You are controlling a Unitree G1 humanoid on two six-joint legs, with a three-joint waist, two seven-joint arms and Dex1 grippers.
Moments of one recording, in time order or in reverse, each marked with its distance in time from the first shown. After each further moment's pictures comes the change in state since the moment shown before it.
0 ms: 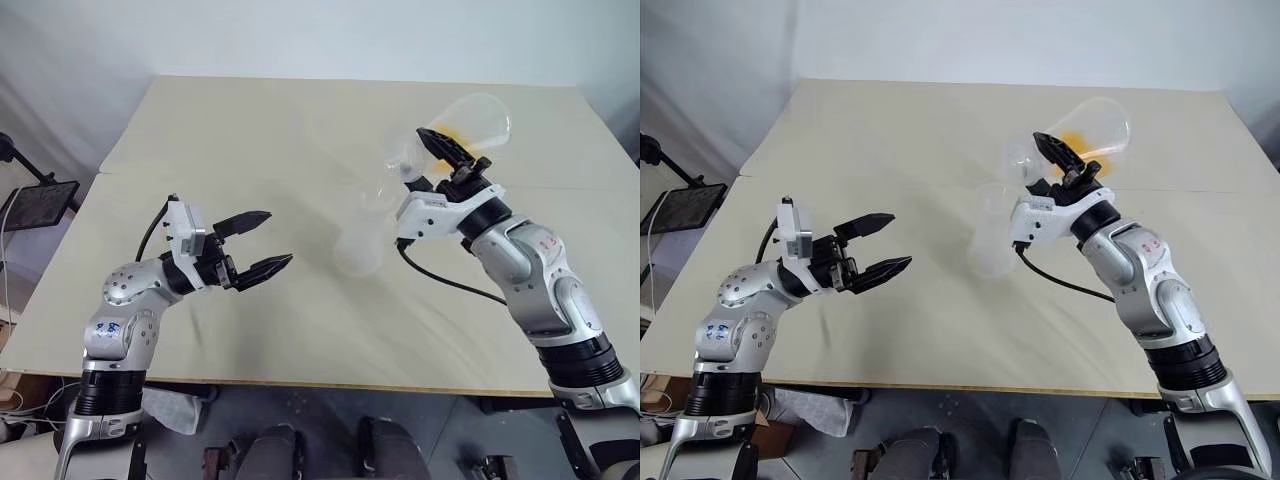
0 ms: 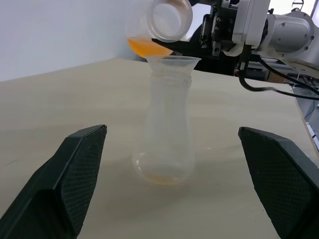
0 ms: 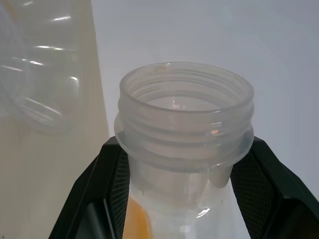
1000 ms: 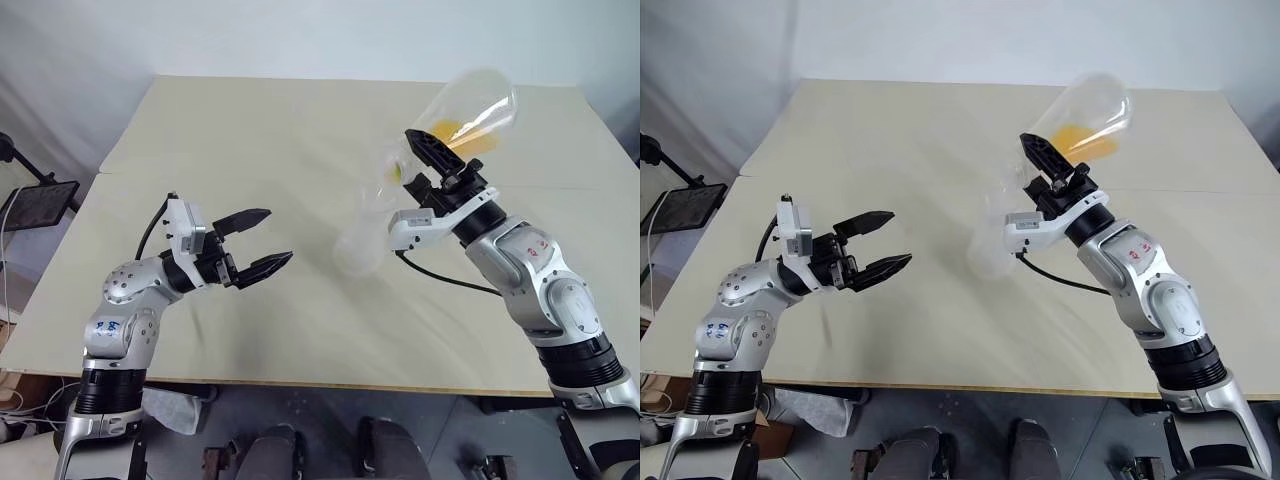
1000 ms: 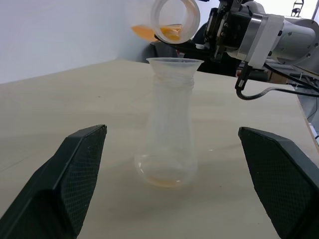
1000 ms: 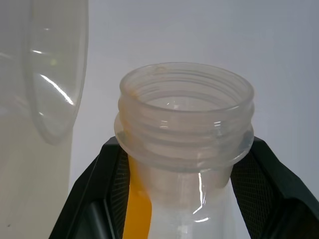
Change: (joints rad) left arm -0.008 -0.001 0.000 0.000 0.000 0.001 0.008; right arm 0.000 0.000 0.000 0.004 -0.232 -0.090 -0.104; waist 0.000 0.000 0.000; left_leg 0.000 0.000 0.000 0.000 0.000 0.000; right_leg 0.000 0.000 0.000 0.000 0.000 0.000
